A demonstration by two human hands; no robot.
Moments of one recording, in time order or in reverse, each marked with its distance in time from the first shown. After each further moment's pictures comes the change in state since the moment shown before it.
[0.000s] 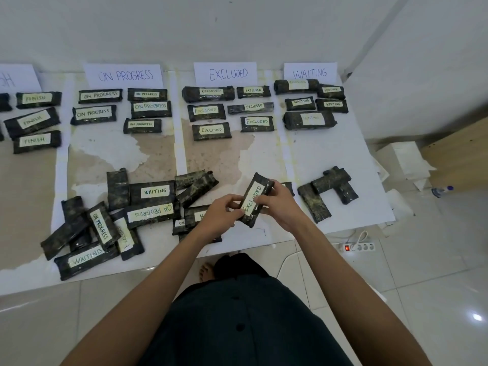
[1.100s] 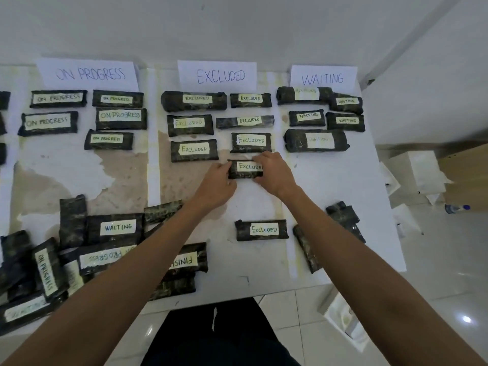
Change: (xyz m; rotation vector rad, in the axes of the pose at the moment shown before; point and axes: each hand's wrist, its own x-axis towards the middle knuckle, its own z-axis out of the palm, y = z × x) left_hand 0.181 0.052 -0.012 0.482 0.152 0.123; right_hand 0.196 -0.065 -0.050 -1.296 0.033 -0.515
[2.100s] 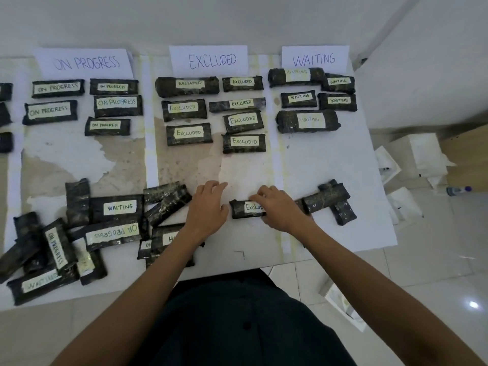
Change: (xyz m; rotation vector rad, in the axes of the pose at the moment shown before) left_hand -0.092 -0.021 0.038 0.326 0.063 0.073; right_hand -0.121 0.013 0.026 -0.224 -0.278 -0.220
